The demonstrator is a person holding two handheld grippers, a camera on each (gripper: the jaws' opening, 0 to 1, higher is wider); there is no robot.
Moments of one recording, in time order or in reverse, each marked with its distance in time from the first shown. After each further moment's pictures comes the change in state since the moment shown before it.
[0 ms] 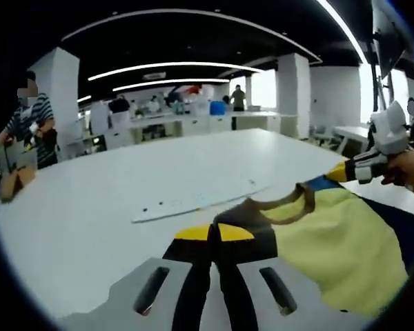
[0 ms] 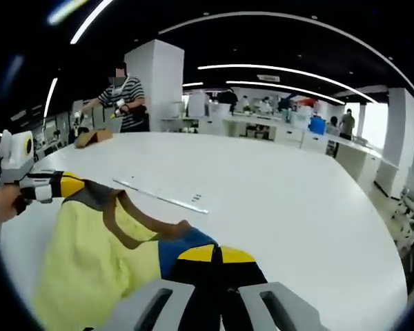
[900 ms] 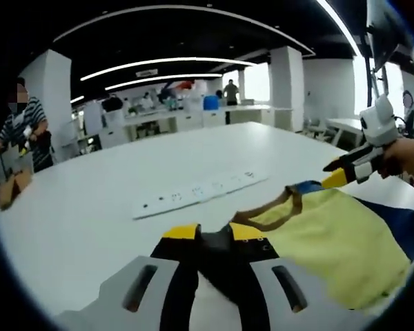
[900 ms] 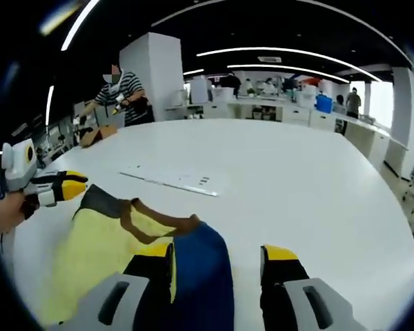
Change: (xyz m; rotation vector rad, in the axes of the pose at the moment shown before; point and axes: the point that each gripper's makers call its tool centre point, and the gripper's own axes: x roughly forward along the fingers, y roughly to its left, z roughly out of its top) left arm -0.018 0.001 0.003 0.019 0.016 -0.046; right arm -0.010 0.012 -0.010 0.094 0.087 0.106
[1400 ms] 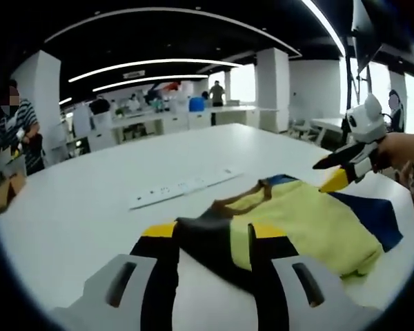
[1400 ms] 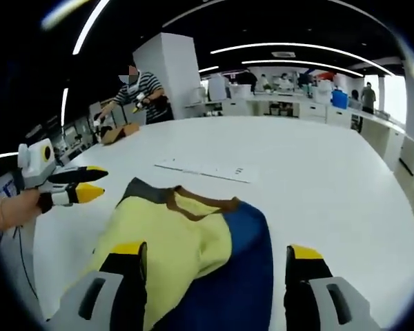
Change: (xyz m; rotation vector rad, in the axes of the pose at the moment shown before) left arm -0.054 -0.023 -0.007 0.008 -0.006 -0.090; right arm -0.053 0.044 -0.024 -0.026 0.023 0.100
